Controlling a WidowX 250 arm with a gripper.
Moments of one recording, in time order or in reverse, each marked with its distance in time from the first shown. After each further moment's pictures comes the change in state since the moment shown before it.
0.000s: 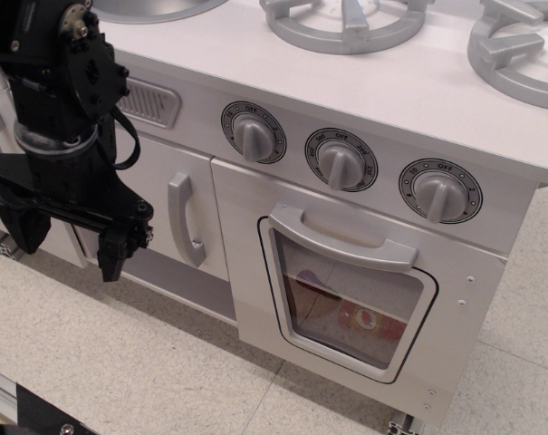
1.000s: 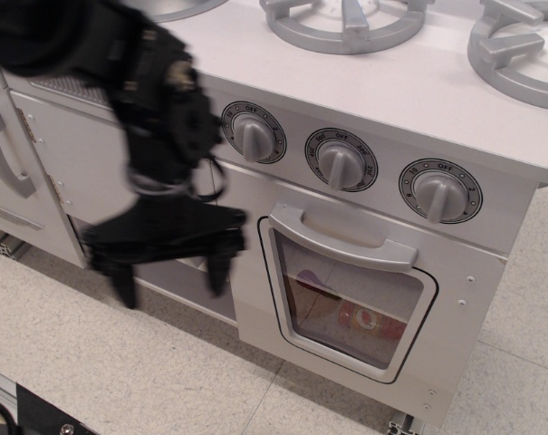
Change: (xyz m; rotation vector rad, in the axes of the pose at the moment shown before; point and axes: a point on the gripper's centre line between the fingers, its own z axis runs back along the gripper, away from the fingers) arm 0.013 -0.079 -0.029 -0.110 0.078 0.541
